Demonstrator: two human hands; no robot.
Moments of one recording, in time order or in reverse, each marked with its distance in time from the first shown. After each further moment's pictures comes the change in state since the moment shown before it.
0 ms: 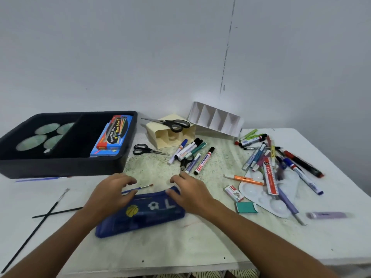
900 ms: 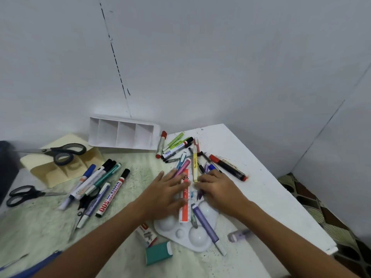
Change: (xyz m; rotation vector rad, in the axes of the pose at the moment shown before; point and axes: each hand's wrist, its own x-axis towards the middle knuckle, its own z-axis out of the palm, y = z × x) left_hand 0.186 0.258 0.196 0.091 -0.404 0.645; right_hand -0.106 0.268 -0.125 -0.236 0.124 0.056
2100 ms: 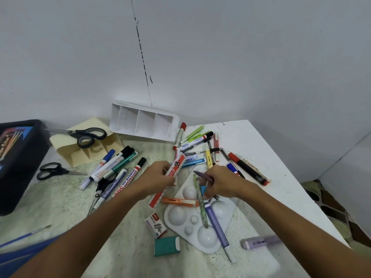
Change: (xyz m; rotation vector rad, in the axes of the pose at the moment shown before) left_hand -0.012 -0.014 -0.049 -0.819 0.018 -0.736; right_hand 0.062 0.004 -0.003 0.541 -0.588 0.371
